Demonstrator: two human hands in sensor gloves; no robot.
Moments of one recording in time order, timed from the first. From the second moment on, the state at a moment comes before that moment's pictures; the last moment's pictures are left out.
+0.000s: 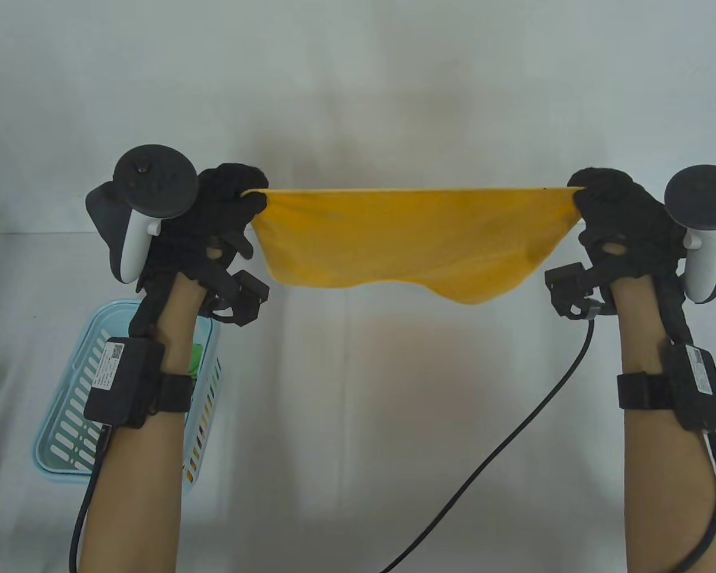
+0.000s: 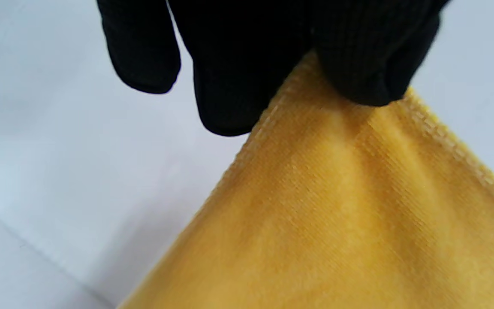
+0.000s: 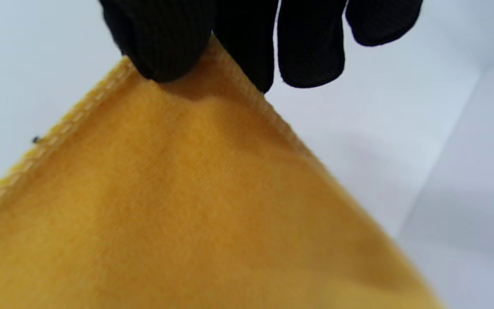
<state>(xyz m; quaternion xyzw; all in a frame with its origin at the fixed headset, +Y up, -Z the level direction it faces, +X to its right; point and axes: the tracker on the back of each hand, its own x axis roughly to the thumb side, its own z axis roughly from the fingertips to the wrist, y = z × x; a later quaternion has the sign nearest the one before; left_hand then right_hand) -0.213 -0.428 -0.402 0.09 0.01 0.33 0.94 0.287 -0.447 -0.394 -0.17 -0.14 0.87 0.44</state>
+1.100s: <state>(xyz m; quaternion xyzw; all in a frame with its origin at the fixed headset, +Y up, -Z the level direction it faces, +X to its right) -0.198 -0.643 -0.292 -0.24 -0.16 0.14 0.95 0.311 -0.660 -0.273 -0.05 0.21 0.89 0.40</state>
